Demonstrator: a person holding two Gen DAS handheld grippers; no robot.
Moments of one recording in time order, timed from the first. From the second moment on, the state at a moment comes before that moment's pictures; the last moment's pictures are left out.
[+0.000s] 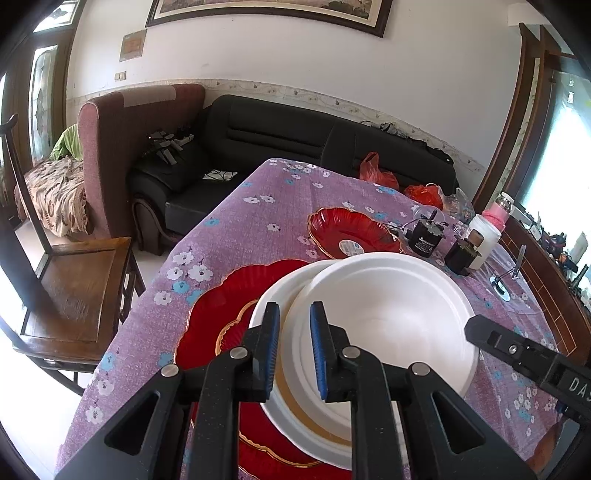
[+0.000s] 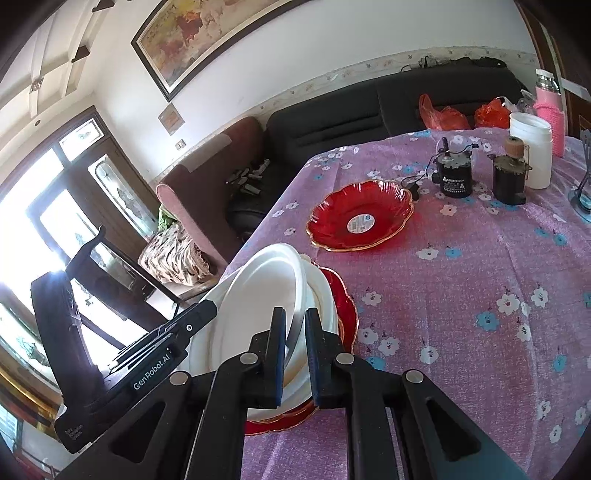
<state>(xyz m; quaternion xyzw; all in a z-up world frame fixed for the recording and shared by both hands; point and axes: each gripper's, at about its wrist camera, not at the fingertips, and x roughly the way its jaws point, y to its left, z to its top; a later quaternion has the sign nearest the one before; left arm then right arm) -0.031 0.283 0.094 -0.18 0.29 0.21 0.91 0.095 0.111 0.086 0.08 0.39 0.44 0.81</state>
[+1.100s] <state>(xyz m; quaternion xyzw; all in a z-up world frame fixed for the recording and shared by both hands) -0.160 0.196 0.123 -0.08 0.19 0.28 0.94 0.036 0.007 0.052 0.01 0.28 0.33 0.90</state>
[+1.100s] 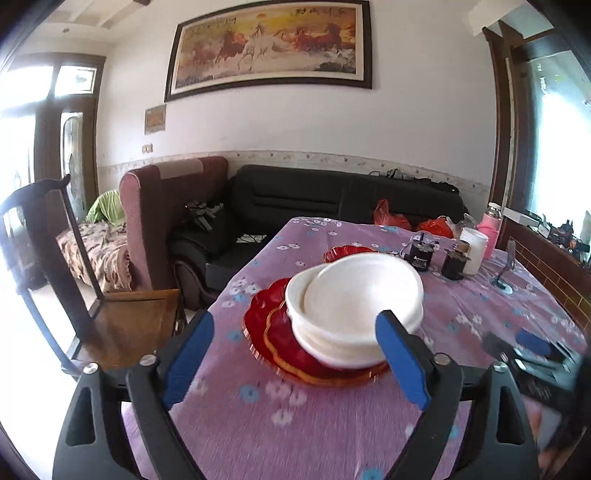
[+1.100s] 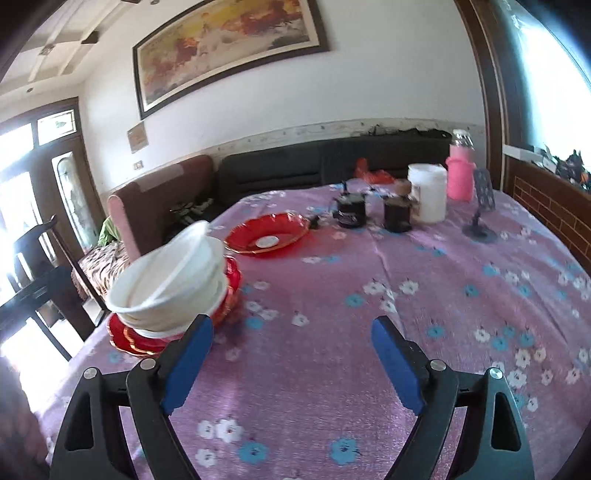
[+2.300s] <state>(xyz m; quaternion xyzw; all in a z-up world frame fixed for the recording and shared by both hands) -0.207 0.132 0.136 0.02 0.26 0.36 0.89 0.009 -0.005 0.056 -0.02 0.23 0.35 0.91</state>
